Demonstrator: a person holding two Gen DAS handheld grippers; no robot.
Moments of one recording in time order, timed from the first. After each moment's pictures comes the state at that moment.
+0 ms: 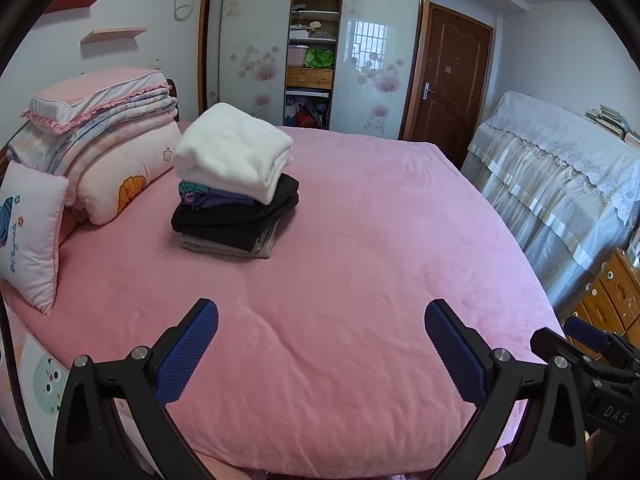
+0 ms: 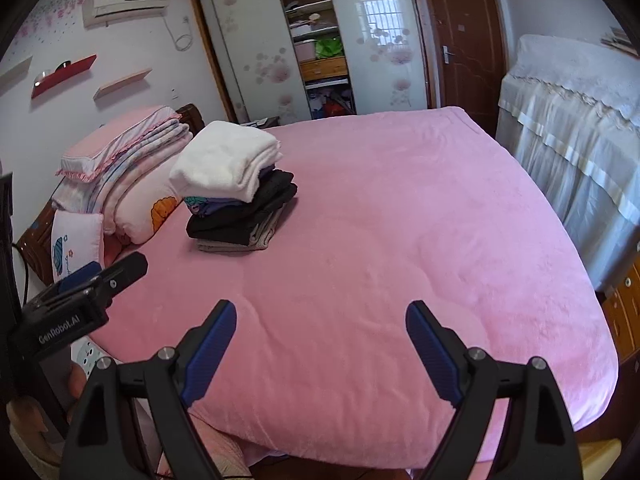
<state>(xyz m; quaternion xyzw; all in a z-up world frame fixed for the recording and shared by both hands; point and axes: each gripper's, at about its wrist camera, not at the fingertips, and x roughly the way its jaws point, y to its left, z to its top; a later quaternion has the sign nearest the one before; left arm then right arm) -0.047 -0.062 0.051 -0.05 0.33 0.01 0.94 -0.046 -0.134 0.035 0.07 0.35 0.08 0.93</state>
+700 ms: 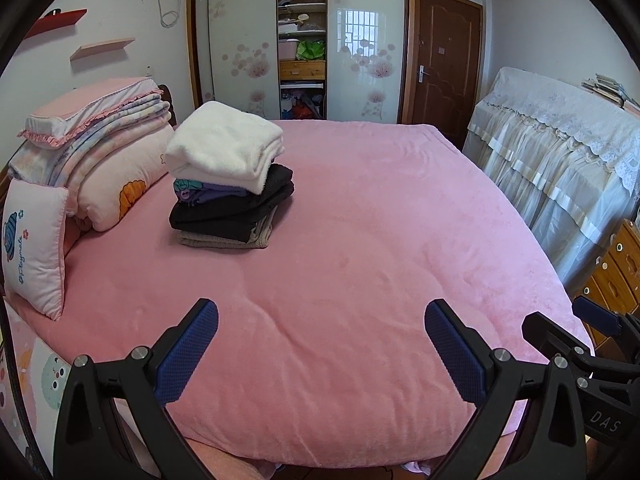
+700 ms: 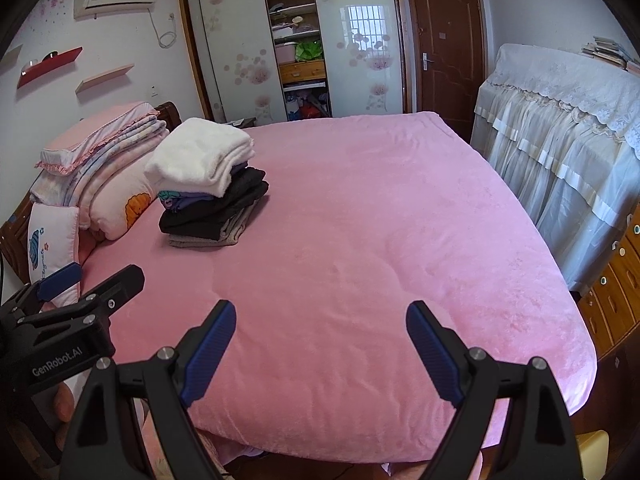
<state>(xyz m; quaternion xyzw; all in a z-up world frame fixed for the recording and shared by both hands) -0.040 -0.092 0.042 -0.01 0.35 0.01 0.94 -0.057 -0.137 0.024 0.04 0.35 0.05 0.93</state>
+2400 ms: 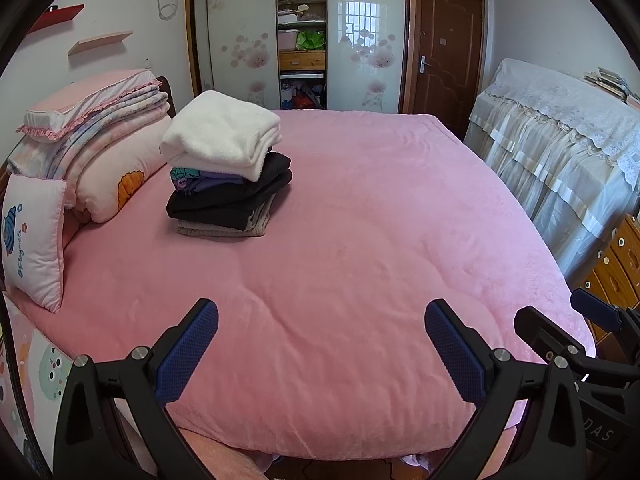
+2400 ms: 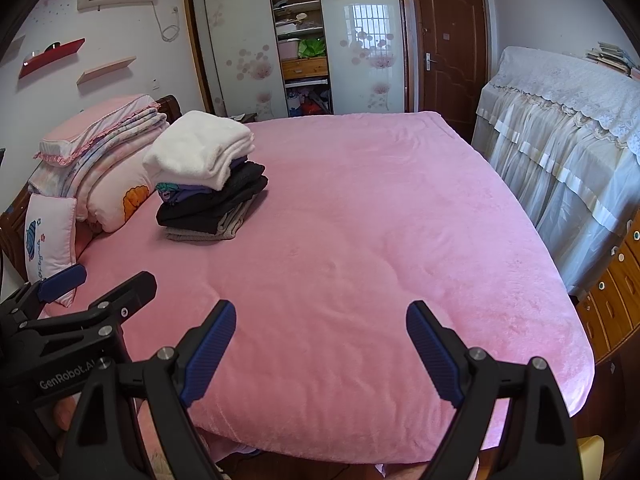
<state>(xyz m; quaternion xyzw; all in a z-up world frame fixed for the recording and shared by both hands) -0.038 -0.092 0.030 -0.01 0.36 0.01 0.93 -0.054 -0.130 0.020 0.03 0.35 0.04 0.93</state>
